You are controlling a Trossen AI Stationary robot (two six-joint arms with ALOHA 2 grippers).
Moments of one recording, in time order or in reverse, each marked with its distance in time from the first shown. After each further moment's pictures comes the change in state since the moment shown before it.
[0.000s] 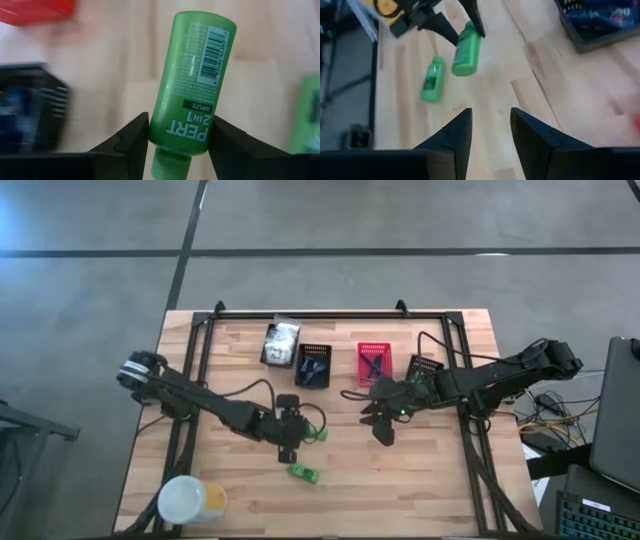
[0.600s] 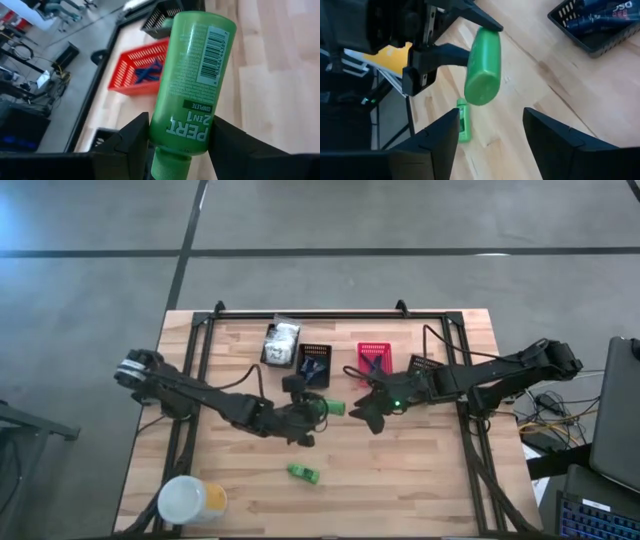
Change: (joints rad) left arm 0.032 -0.033 0.109 0.147 -0.359 0.226; right arm -0.046 0.000 -0.002 0.153 -0.001 0.297
